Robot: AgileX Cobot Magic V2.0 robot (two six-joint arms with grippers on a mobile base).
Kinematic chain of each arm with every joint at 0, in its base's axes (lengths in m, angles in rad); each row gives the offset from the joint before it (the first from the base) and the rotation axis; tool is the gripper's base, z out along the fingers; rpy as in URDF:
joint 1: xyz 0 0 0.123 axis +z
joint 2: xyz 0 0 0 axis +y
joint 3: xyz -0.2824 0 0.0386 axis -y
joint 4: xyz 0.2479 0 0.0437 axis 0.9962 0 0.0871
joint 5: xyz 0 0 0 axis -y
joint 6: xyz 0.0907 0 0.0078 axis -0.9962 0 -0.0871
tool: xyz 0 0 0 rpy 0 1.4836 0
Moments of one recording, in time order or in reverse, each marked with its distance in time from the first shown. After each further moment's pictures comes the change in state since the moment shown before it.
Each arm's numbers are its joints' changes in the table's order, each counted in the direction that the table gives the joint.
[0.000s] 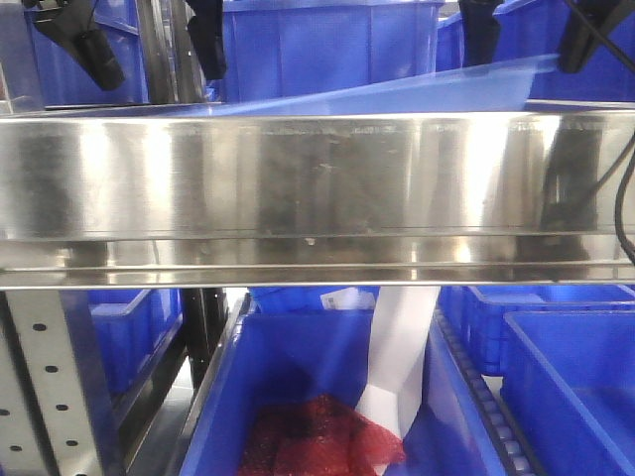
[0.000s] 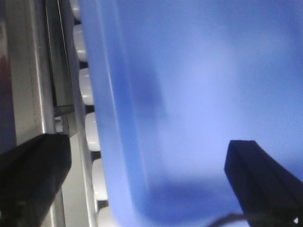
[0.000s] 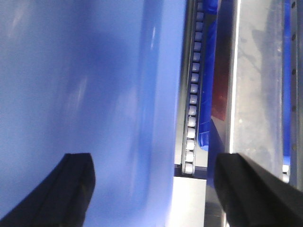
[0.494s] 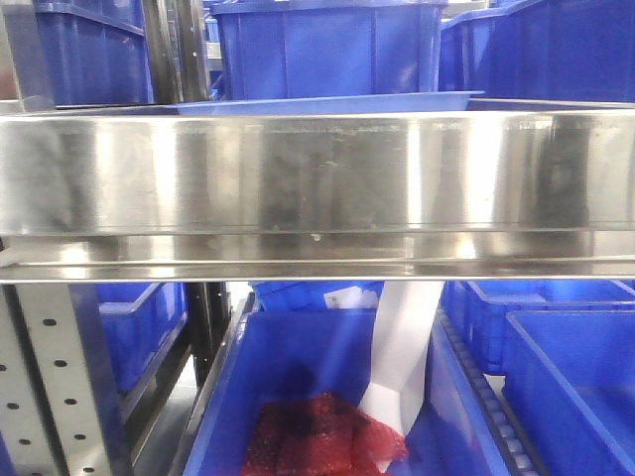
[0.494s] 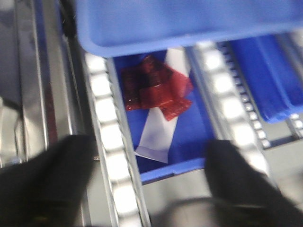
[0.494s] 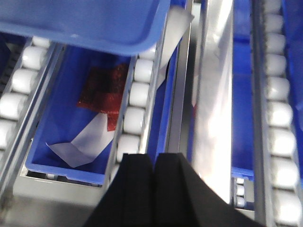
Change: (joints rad) left arm -0.137 -0.350 -0.146 0.120 0.035 0.000; right arm 0.009 -0.460 -0.299 -0.002 0.107 0.005
